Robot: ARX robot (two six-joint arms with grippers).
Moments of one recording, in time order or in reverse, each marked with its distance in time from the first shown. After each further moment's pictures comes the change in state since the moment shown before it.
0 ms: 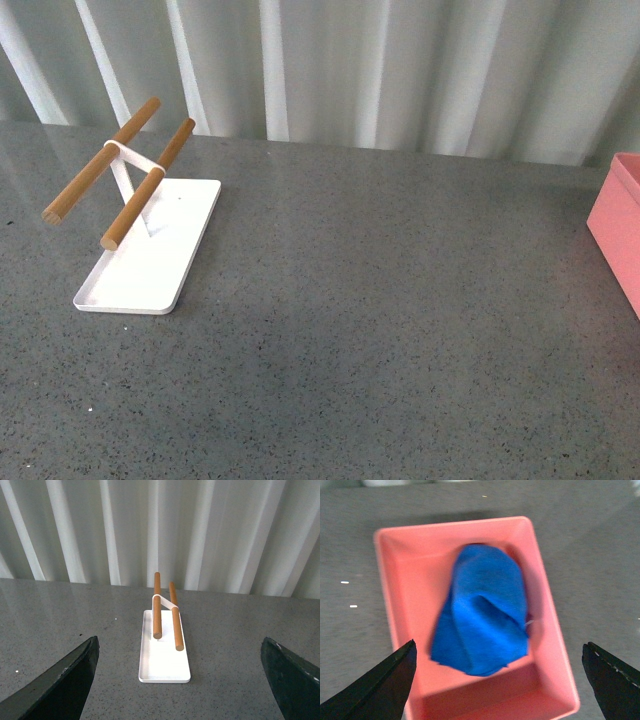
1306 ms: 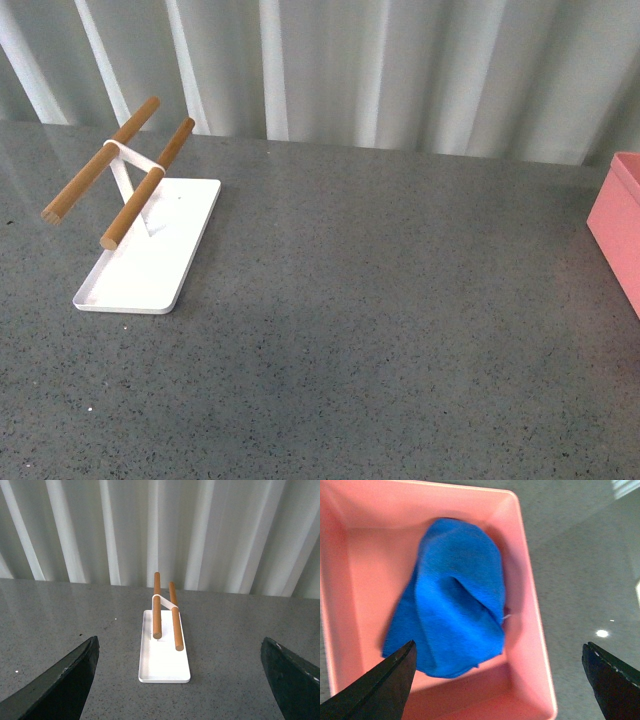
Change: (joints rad) left arm 0.000 0.000 0.000 0.000 0.000 0.000; right arm -0.015 0.017 -0.187 0.211 0.059 -0.139
